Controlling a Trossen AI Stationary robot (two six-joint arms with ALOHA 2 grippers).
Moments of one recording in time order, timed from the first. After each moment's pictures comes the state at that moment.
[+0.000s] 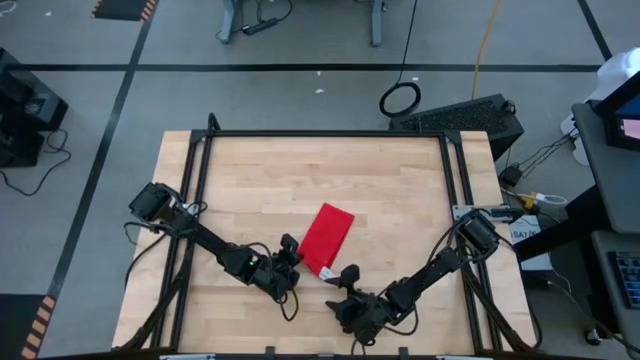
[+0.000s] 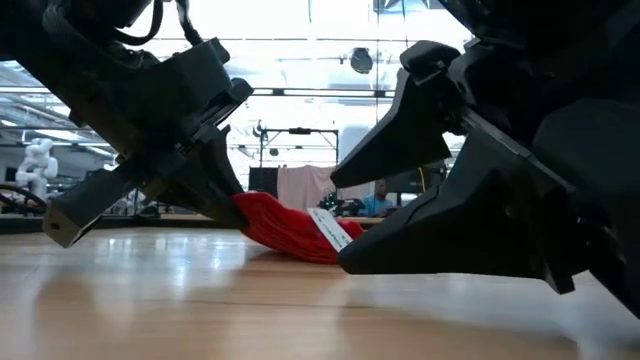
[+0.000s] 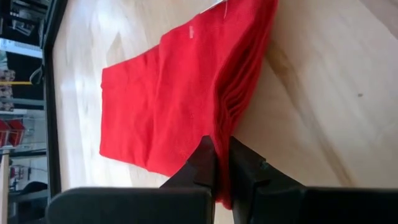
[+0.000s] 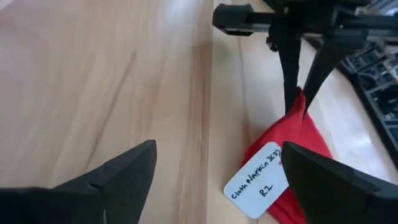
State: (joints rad) left arm -0.51 1.82 0.85 -0.02 -0.66 0.34; right arm 0.66 2.14 1.15 0.18 0.85 -0.04
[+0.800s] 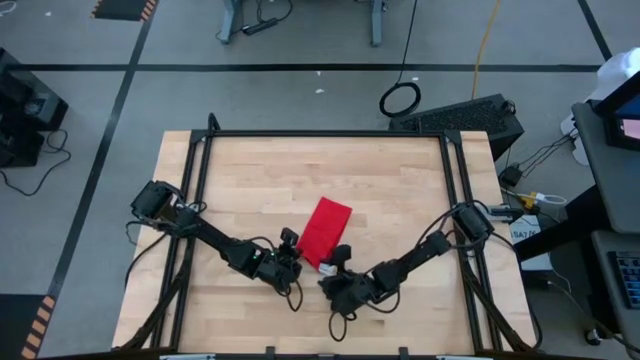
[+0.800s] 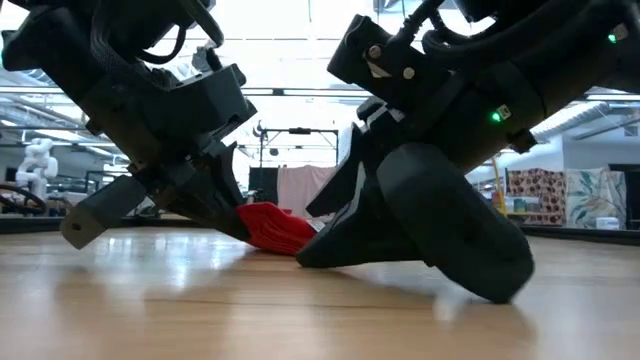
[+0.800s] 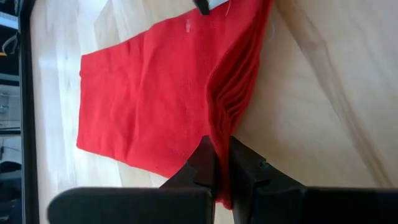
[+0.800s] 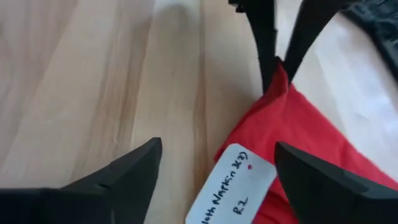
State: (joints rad) left arm -0.46 1.82 0.85 -0.06 -0.60 0.27; right arm 0.49 2.14 1.15 0.07 0.71 0.07
